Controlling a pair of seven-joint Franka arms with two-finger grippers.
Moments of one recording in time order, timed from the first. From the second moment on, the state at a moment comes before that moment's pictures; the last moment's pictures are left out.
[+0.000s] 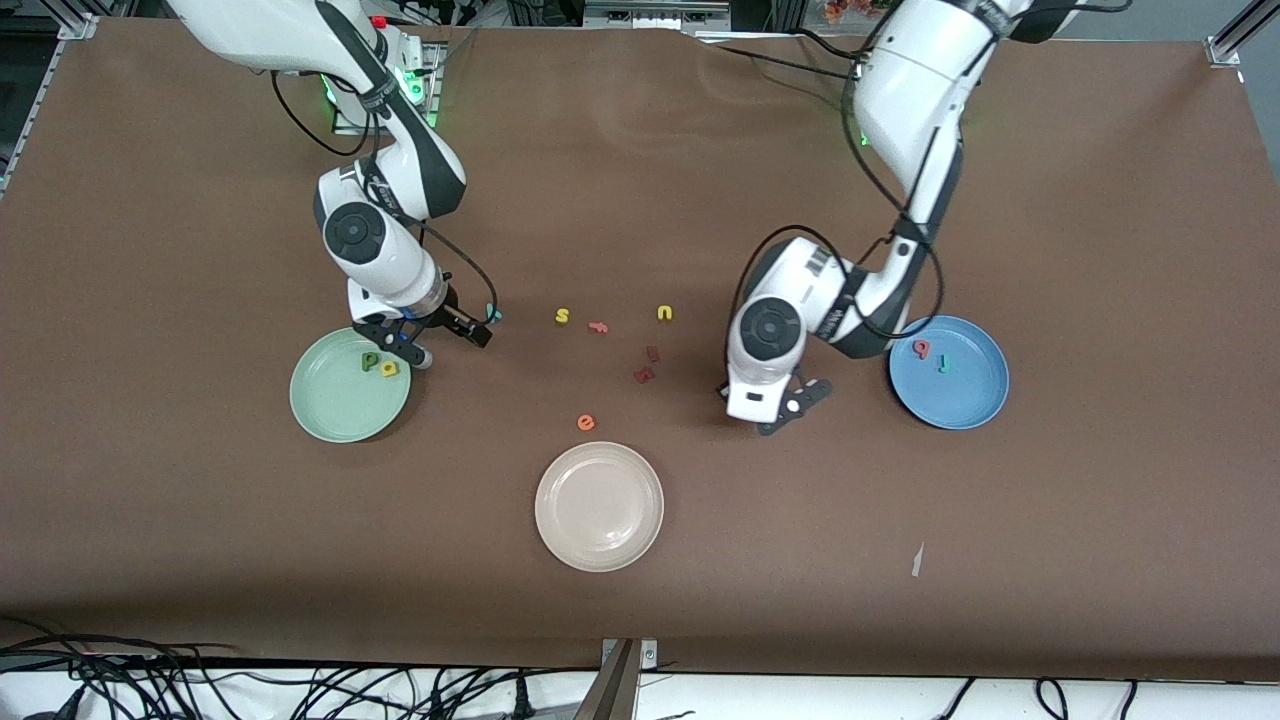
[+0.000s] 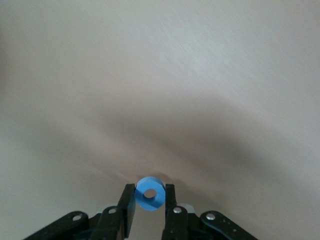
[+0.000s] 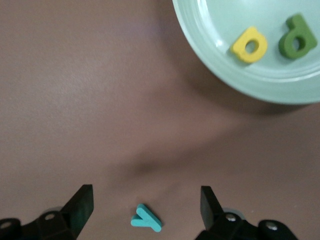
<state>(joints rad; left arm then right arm) -0.49 0.71 0.00 -1.58 0.00 2.10 -1.03 0.17 0.36 0.25 -2.24 -0.05 2.60 0.98</state>
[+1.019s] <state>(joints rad) -0.11 0.32 0.00 -2.12 0.04 2.28 -0.38 0.24 0.38 0.27 -2.32 -0.05 2.72 1.19</state>
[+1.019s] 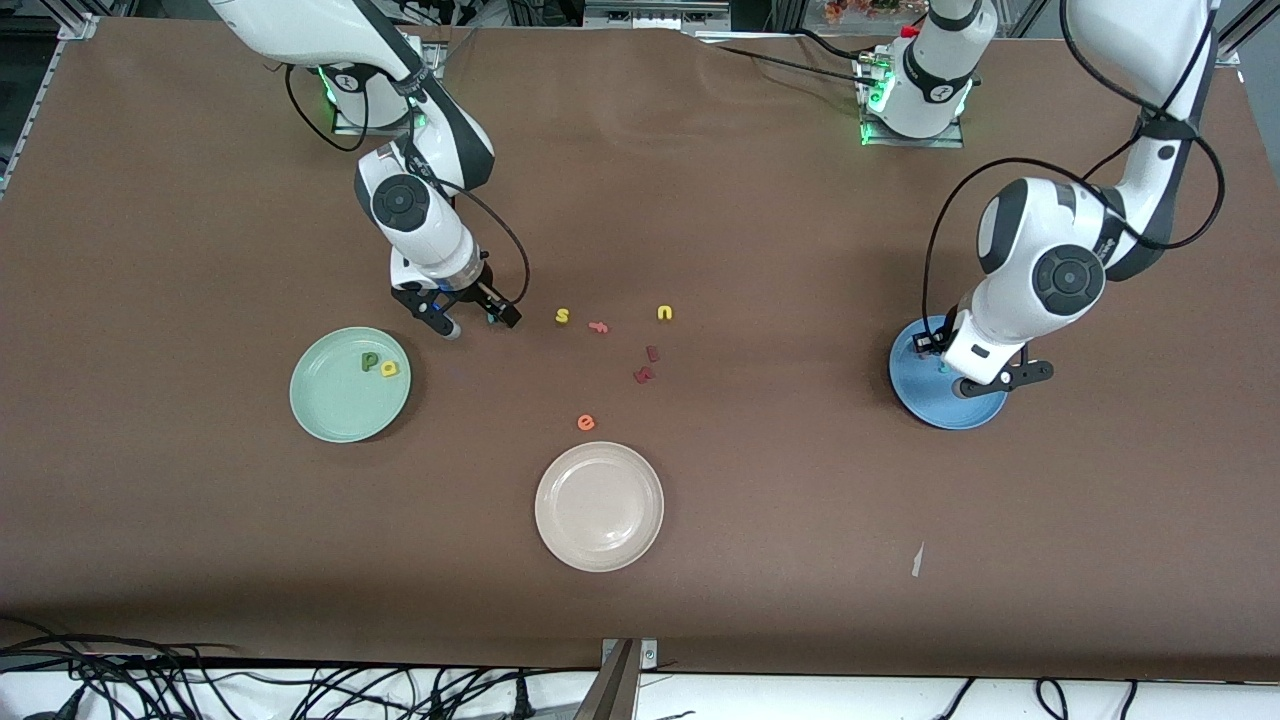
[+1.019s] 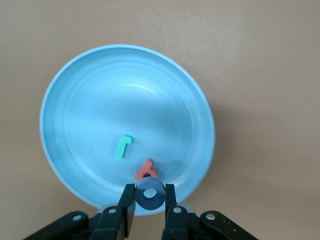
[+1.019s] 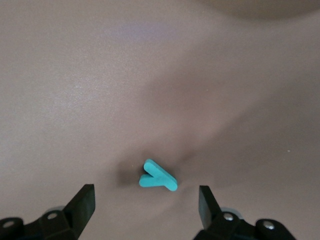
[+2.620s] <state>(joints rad) 0.08 0.33 0.00 -1.44 -0.03 1.49 -0.19 0.24 0.42 0.26 -2.33 -0.07 2.79 1.19</state>
